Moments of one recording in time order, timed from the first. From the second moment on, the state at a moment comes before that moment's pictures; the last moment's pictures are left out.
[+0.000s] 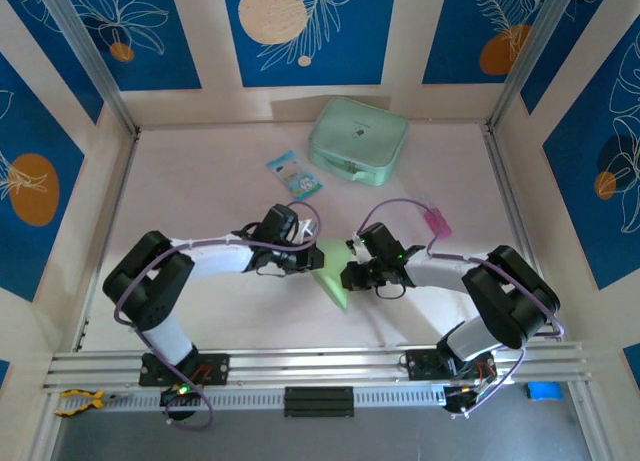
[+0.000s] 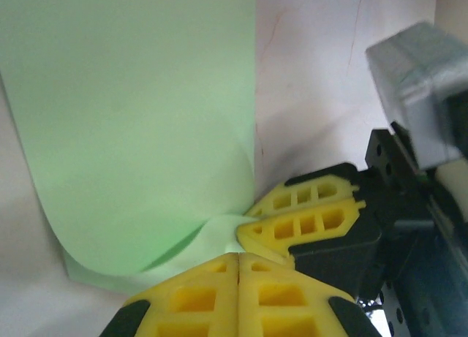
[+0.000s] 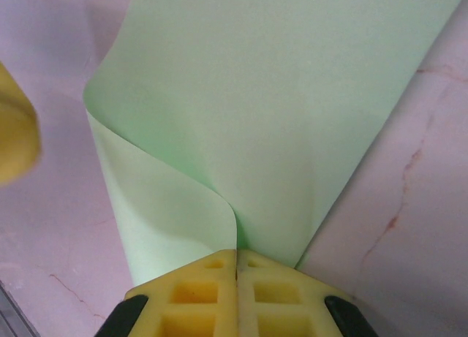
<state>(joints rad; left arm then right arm) -0.72 1.67 0.79 0.03 0.58 -0.80 0.64 1.48 0.56 -0.13 -0.40 0.52</state>
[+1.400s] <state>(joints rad) -0.76 1.78 0.71 0.21 0.60 -0.86 0.65 1.47 0.56 -0.14 -0.39 0.55</state>
